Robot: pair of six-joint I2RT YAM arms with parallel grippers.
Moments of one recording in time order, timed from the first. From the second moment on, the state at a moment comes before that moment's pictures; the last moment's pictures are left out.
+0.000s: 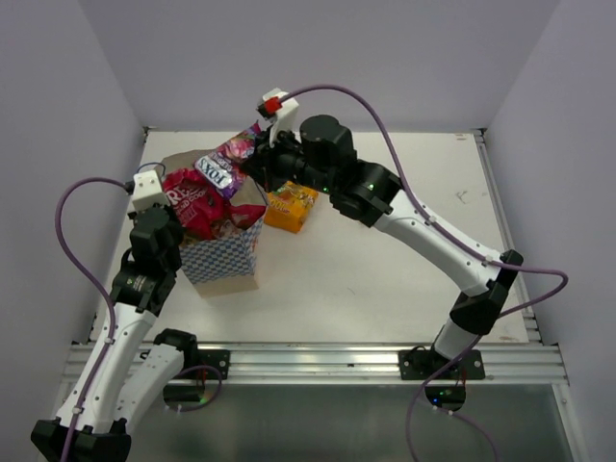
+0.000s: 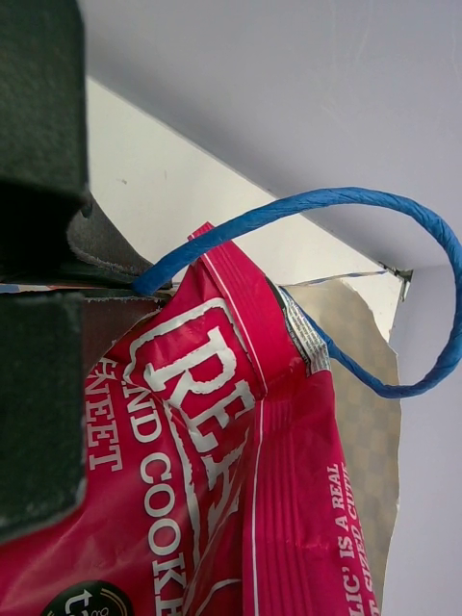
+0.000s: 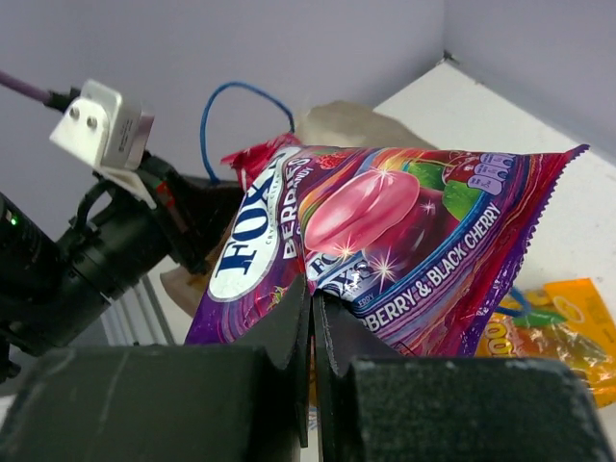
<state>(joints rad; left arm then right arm) -0.22 0.70 0.76 -0.30 -0.59 -0.14 0.94 1.68 1.95 -0.39 -0.05 0.23</state>
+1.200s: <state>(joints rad) -0.22 0.65 0.72 -0.23 -0.42 -0.13 1.14 2.06 2.41 -0.93 0.10 0.04</state>
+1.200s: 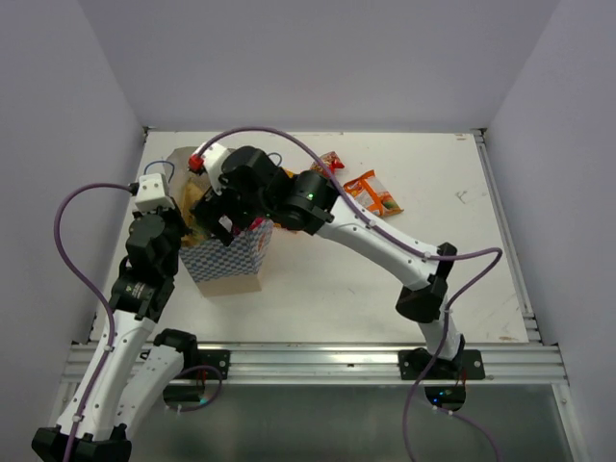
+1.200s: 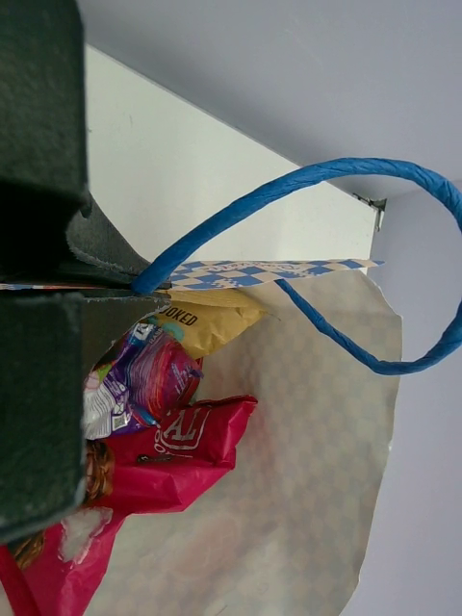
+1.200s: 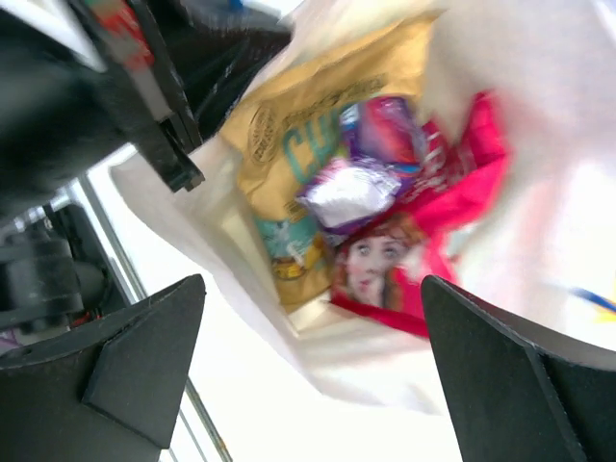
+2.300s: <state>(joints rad) -0.22 0.65 0.72 -0.23 -0.46 -0.13 0.67 1.81 1.57 -0.54 0.19 0.32</state>
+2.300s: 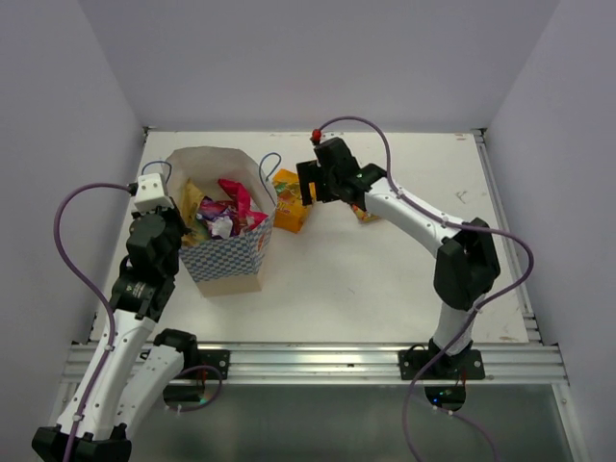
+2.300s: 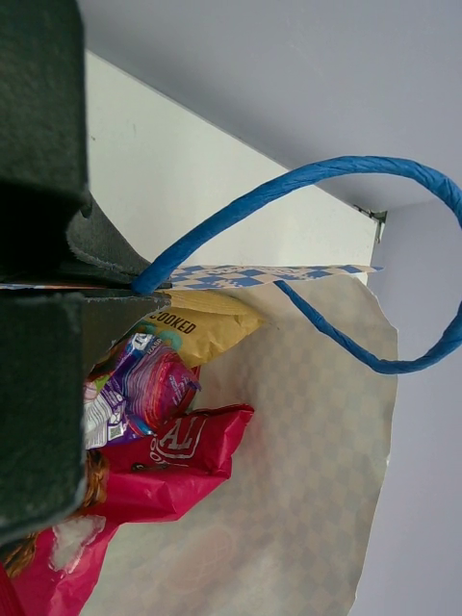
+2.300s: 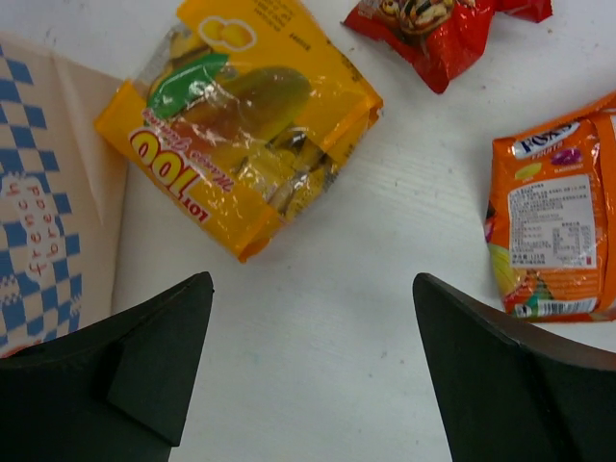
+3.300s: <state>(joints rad) -0.22 0.64 0.72 -0.23 -0.45 -0.13 0.59 2.21 1.75 -0.37 0.04 0.45</state>
